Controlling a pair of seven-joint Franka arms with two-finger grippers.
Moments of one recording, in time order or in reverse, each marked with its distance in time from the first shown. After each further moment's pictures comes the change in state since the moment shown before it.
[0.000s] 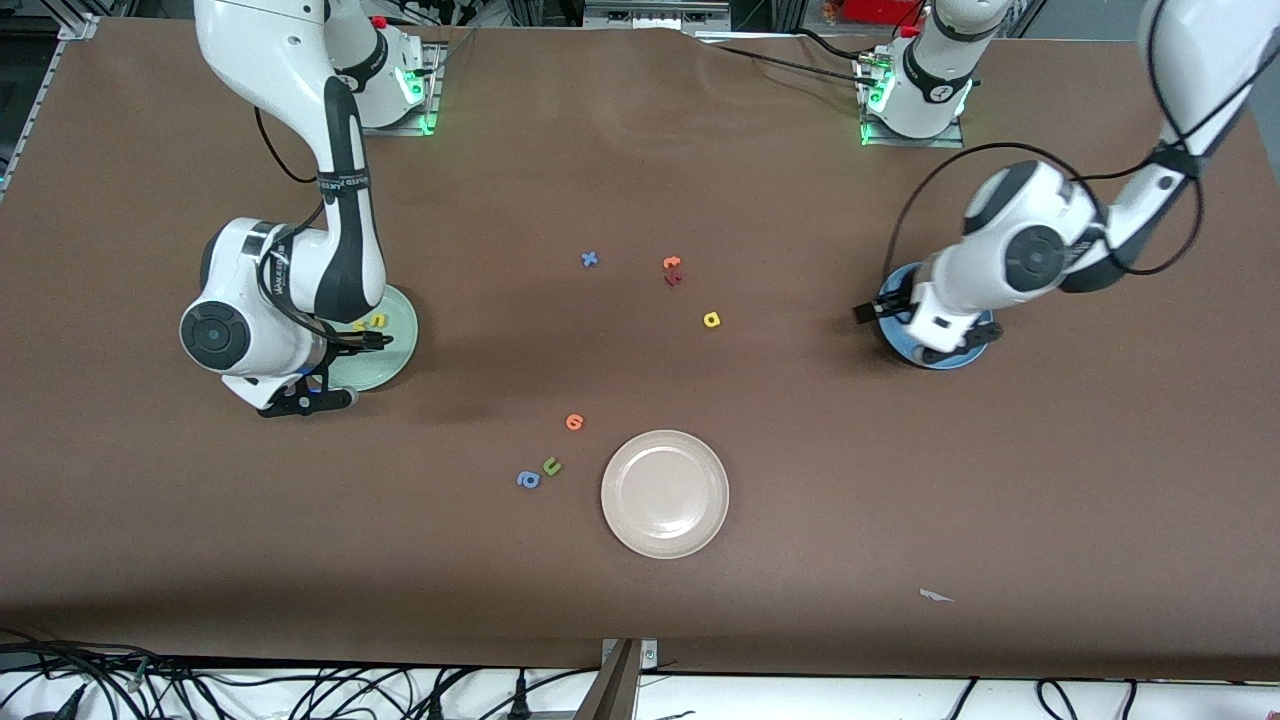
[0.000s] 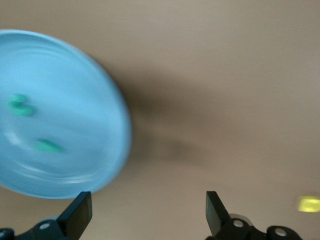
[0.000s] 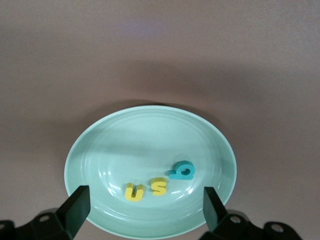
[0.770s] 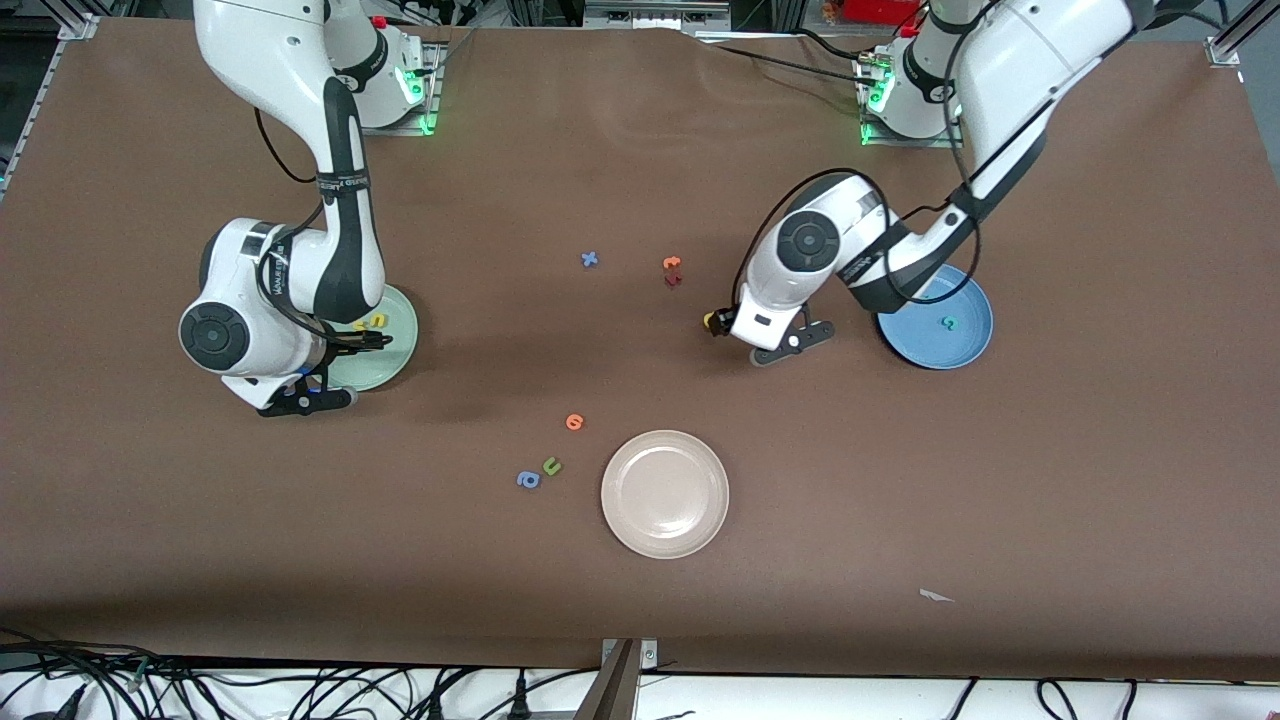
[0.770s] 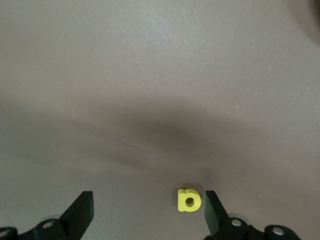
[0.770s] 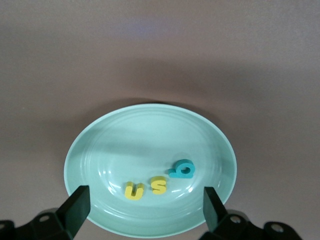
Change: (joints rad) left arm -0.739 0.081 0.428 0.240 -0.001 0.111 -0.283; right arm -0.001 0.000 -0.002 0.008 0.000 -0.009 0.000
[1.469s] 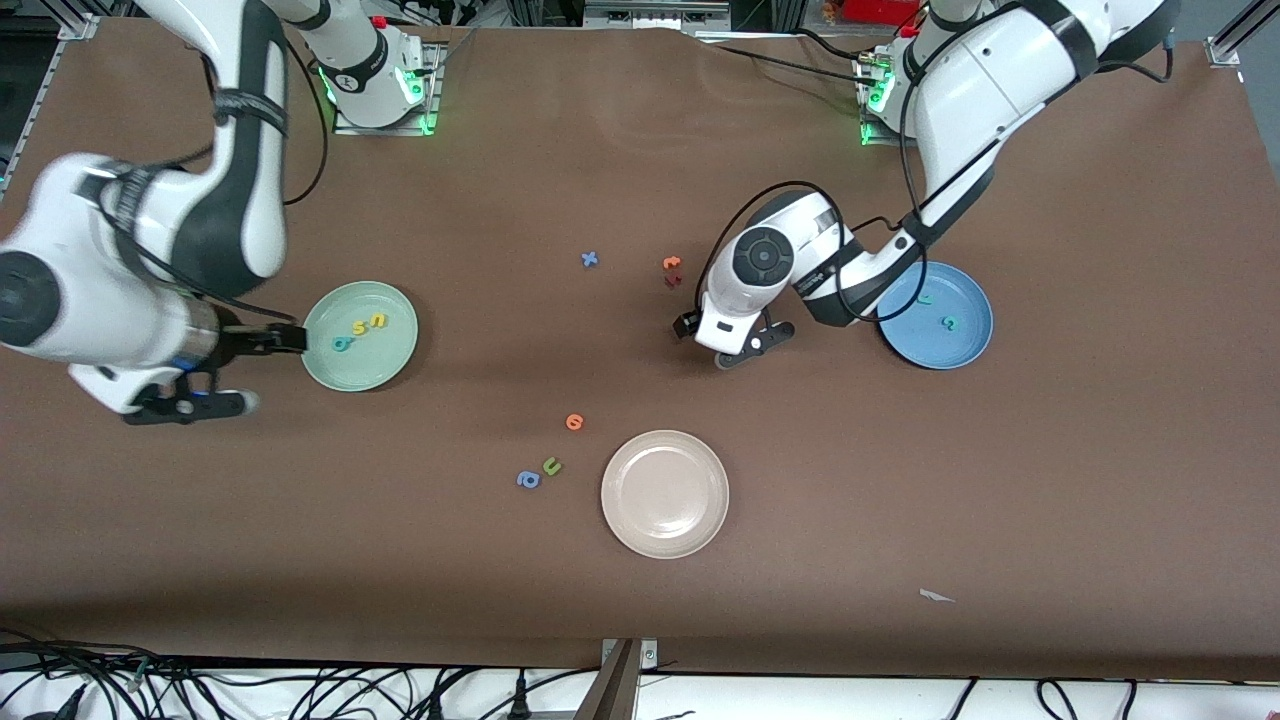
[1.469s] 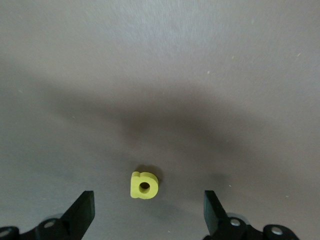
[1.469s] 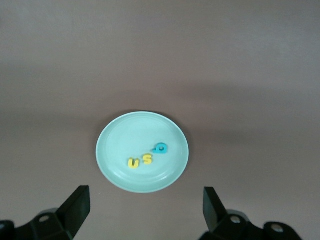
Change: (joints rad) left arm -0.128 0.128 0.045 0.113 0.000 0.000 -0.113; right arm 0.002 -0.038 -0.242 0.385 0.030 -0.397 -0.001
